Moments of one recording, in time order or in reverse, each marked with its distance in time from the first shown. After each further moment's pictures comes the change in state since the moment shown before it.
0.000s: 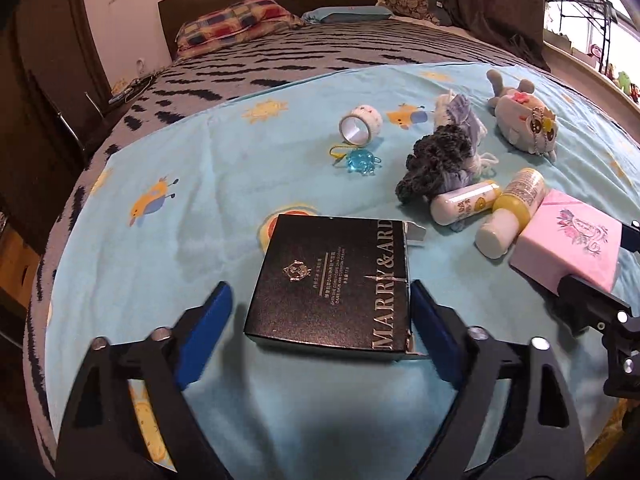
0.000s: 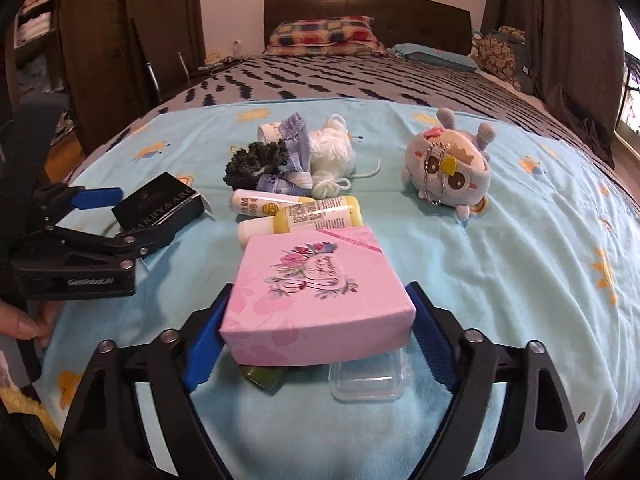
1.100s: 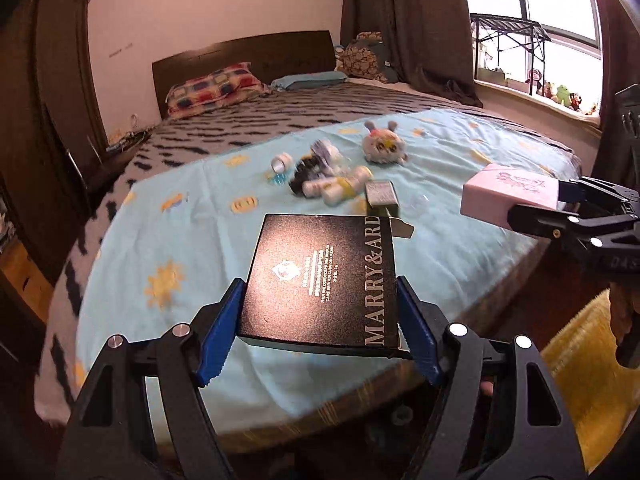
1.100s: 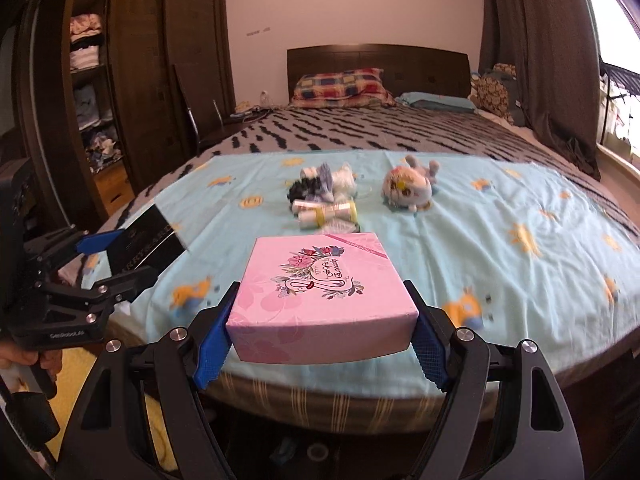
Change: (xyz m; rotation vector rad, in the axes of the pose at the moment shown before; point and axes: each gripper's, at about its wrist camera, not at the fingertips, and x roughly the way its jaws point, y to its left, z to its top) left arm -0.192 -0.071 -0.133 0.047 -0.242 -0.093; right arm -0.172 -0.010 -0.088 0.023 -0.141 0.077
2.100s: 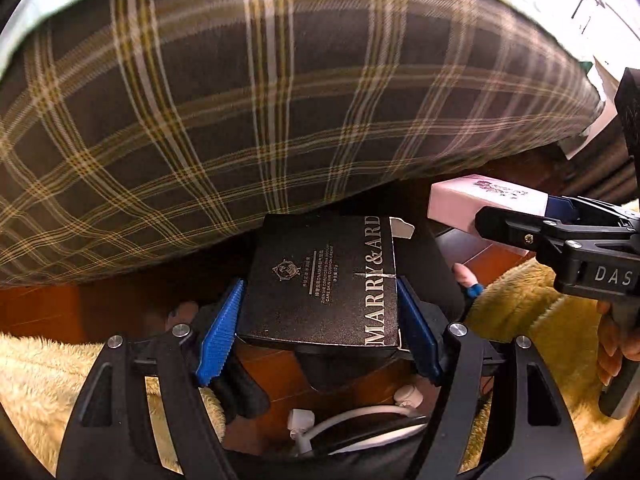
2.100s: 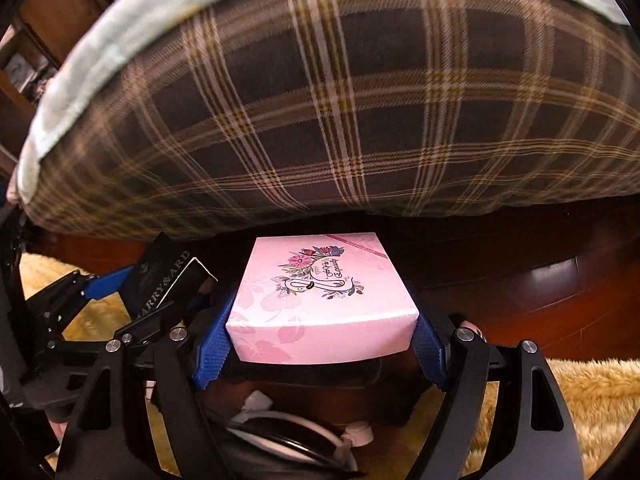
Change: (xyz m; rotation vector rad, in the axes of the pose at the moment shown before) left arm 0.129 -0.052 -0.170 -0.184 0.525 -0.115; right arm 0.118 0.001 -0.184 0.207 0.560 -0.014
